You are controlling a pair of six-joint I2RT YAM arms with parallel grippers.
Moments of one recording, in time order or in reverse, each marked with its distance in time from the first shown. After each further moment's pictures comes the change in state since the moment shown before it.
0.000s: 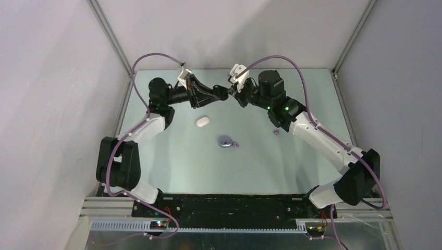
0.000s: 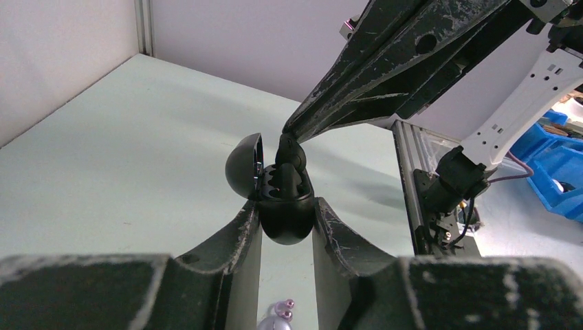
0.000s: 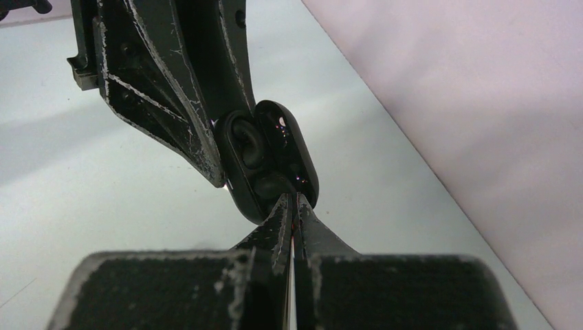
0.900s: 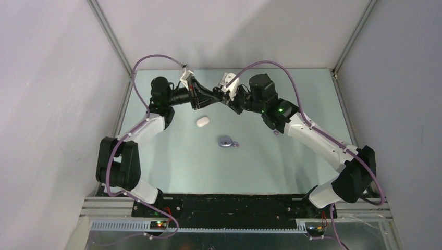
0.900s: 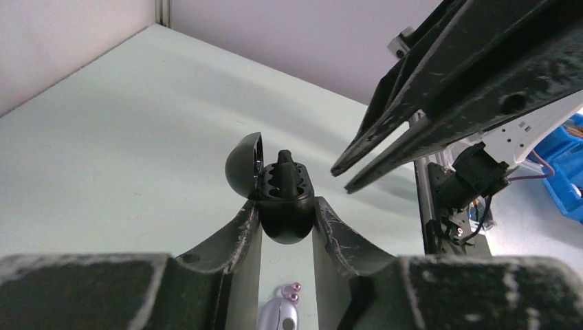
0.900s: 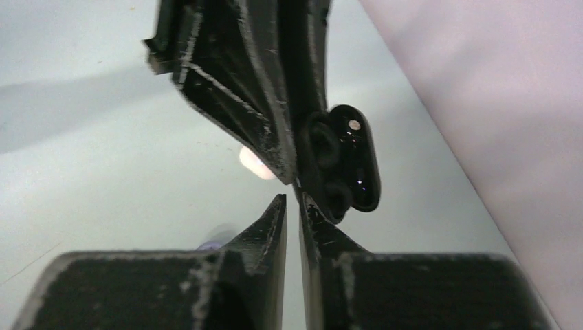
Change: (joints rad) left arm 0.003 0.000 0.000 -0.137 -0.039 0.093; right arm 0.054 0.031 0.005 -0.054 0.003 -0.053
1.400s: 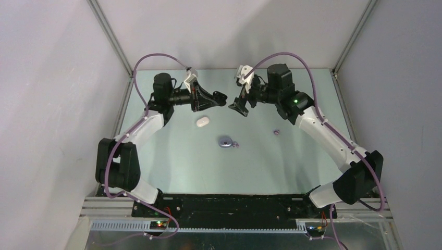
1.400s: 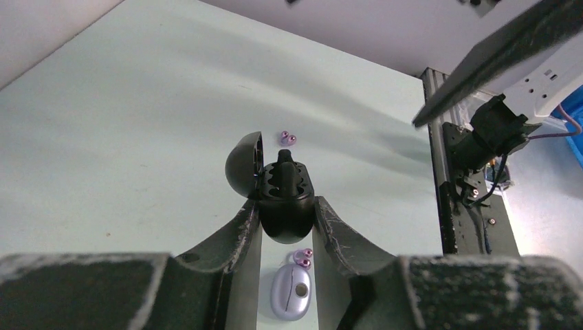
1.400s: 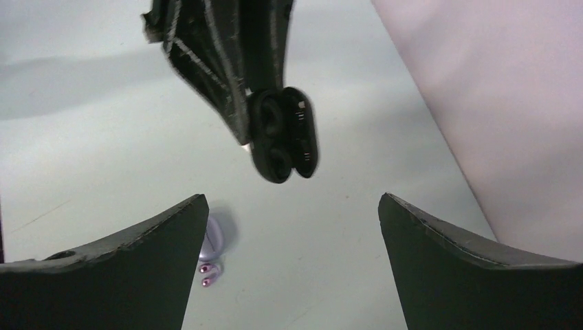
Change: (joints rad) left arm -0.001 -0.010 0.048 -0.330 0.027 0.285; right arm -0.167 -0.029 0.064 -0.138 -0.256 -0.069
